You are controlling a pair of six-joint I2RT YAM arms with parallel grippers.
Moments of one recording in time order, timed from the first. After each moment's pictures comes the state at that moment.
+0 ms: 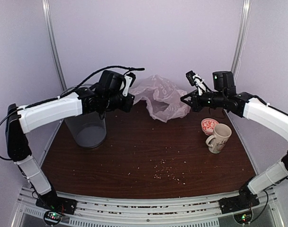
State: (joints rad) left arm -0.82 1.68 1.51 -0.33 -0.32 -0.08; right arm 0.47 1.37 1.21 -0.24 -0.36 -0.07
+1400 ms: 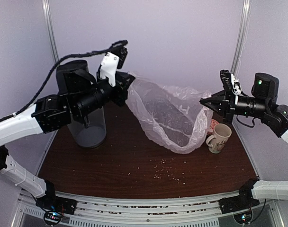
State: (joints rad) left arm -1.15 1.33 1.39 -0.04 -0.45 0.15; right arm 0.50 0.92 1.11 -0.39 -0.63 -0.30
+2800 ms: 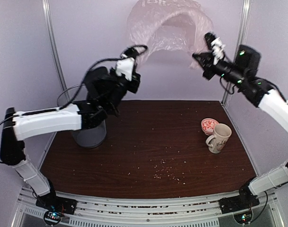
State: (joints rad) left arm -0.97 1.59 1.36 0.57 -0.52 0.45; right arm 0.46 1.30 1.45 -0.03 -0.25 -0.30
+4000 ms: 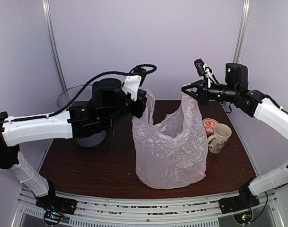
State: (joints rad) left arm -1.10 1.52 1.31 0.12 -0.54 0.10; right arm 0.46 1.27 1.24 -0.19 -0.59 -0.08
